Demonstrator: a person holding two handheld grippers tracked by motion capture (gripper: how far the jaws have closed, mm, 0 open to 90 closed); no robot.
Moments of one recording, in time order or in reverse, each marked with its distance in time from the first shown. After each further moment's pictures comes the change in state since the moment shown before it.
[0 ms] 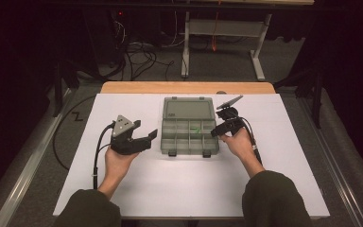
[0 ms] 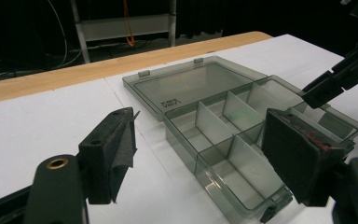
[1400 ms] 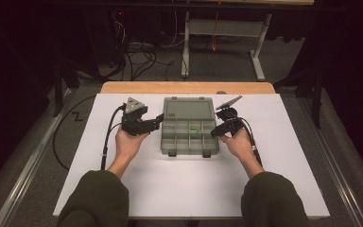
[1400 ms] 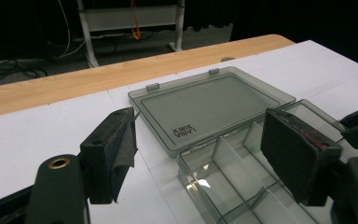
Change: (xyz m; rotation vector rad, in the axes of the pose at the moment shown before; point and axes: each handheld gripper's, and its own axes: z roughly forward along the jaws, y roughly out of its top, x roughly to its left) left arm 0.005 0.012 0.064 0.031 0.056 -0.026; right arm 0.003 -0.001 0.000 -0.004 -0.017 -0.015
